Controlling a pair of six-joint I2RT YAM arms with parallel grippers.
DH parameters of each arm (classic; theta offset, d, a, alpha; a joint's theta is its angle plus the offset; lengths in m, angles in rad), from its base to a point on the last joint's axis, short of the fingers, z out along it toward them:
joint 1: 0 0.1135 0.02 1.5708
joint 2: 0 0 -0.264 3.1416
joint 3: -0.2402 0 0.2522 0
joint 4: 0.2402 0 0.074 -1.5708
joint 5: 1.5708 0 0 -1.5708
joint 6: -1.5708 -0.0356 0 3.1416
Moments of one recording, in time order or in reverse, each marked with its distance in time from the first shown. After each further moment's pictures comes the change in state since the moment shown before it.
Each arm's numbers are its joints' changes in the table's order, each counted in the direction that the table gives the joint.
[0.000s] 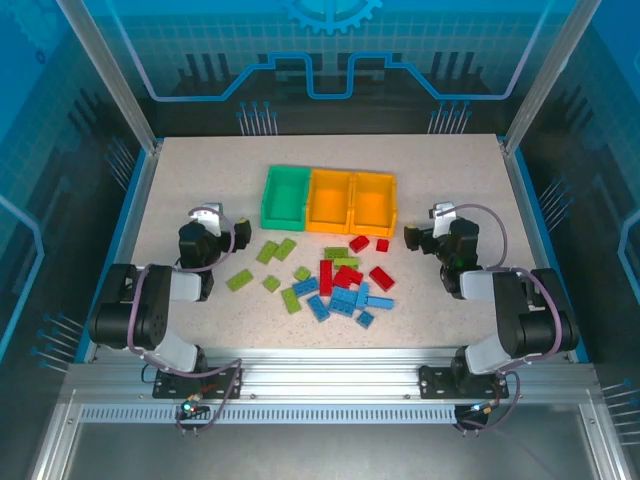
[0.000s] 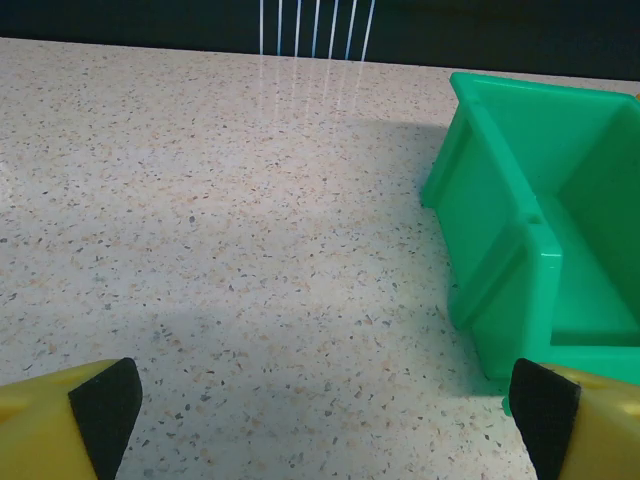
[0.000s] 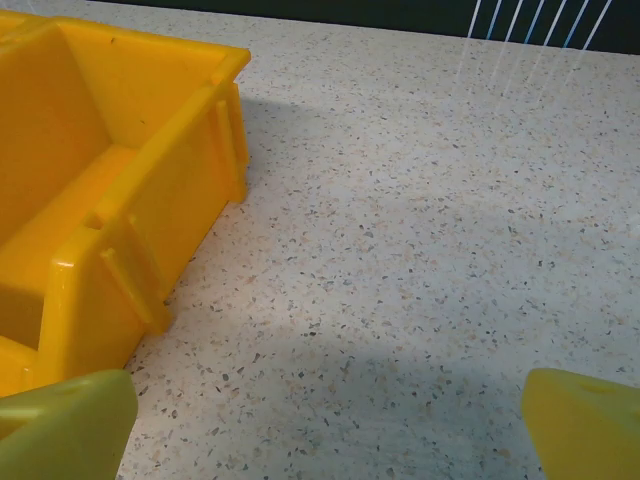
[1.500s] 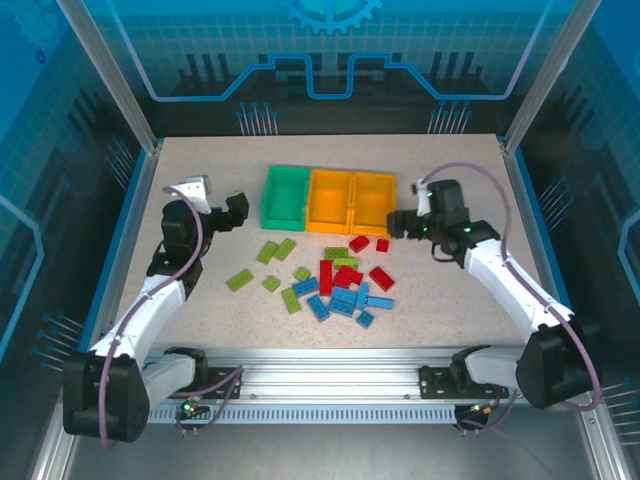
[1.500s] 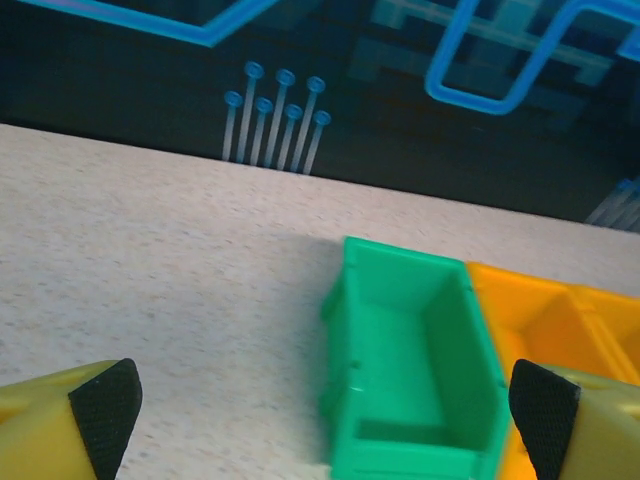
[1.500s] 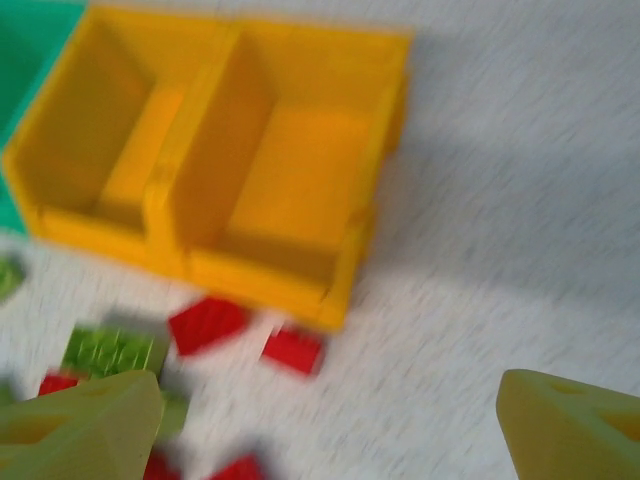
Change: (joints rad) left arm -0.106 0.487 -0.264 0.700 -0.042 0.203; right arm 0.271 0.252 -0.529 1.171 0.056 -0.268
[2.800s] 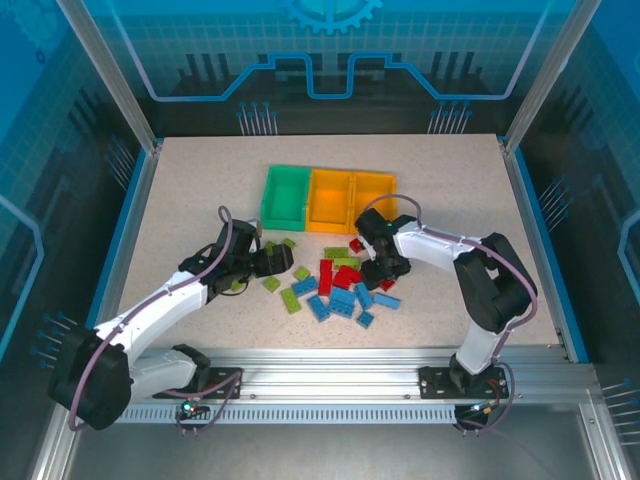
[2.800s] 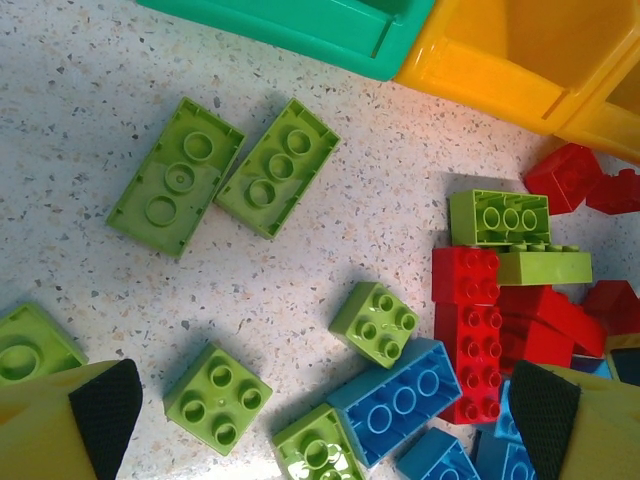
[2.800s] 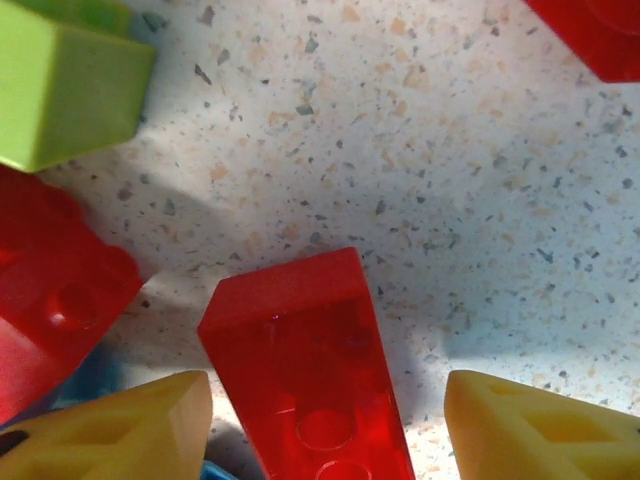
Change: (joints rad) left arm -0.356 -0.076 -0.023 0.518 0.008 0.347; right arm 0.259 -0.504 -0.132 0.328 0.093 0.038
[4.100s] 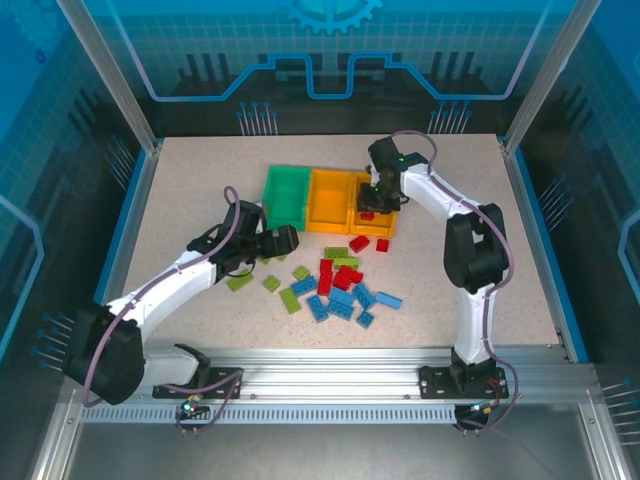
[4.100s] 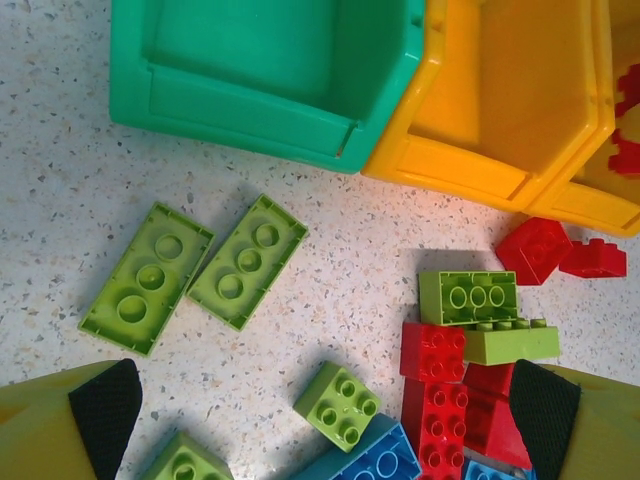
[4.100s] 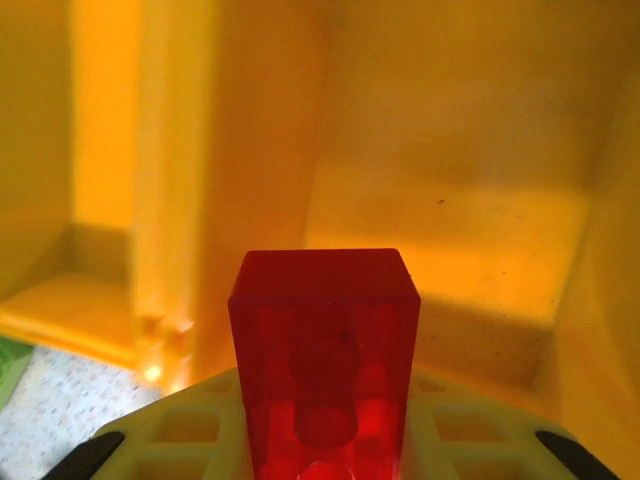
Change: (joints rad) left arm 0.021 -0.150 -0.159 -0.013 -0.018 -0.011; right arm -0.234 -0.328 -0.650 0.057 -0.233 -0.251
